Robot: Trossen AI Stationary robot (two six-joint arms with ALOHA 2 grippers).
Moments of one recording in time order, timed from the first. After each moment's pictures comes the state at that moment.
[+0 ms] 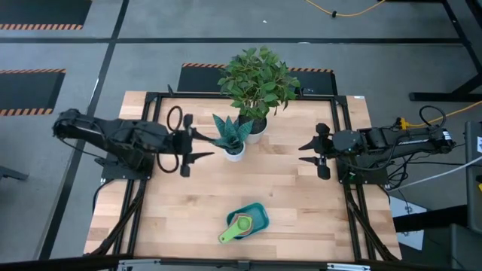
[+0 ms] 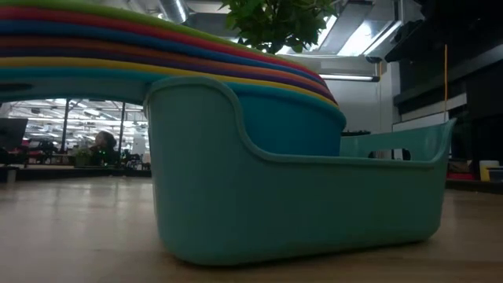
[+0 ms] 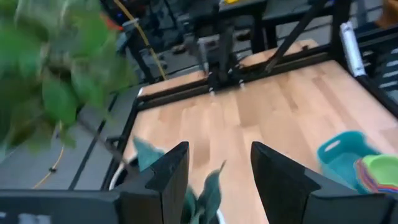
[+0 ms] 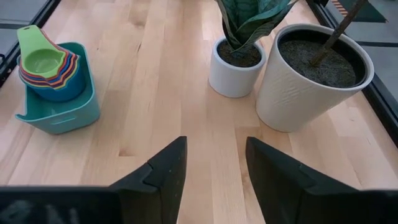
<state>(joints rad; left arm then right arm) -0.24 1.01 1.09 -0.39 -0.35 0.21 0.14 0.70 0.69 -0.59 0.17 0.04</state>
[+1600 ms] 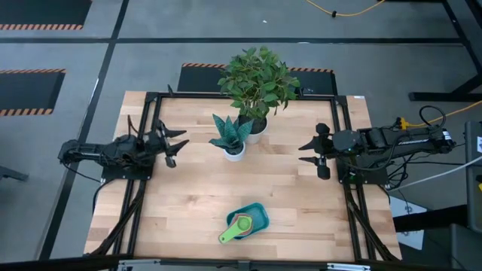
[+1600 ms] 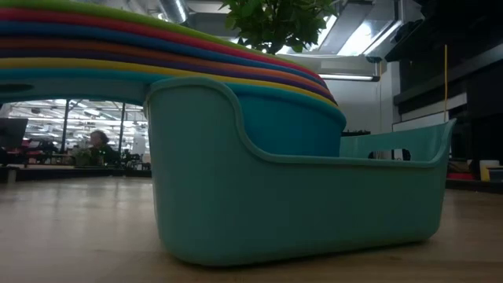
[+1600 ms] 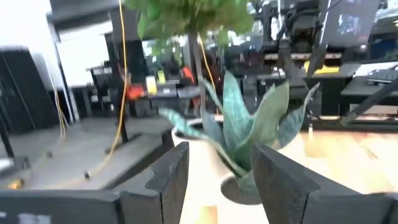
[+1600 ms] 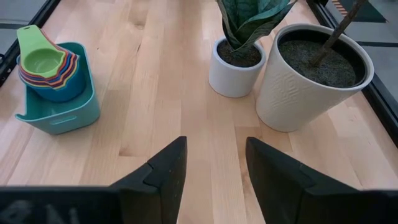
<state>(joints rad) -0.04 0.00 0.01 0.17 -0.42 0.15 0.14 0.70 0.69 -0.59 0.17 0.04</state>
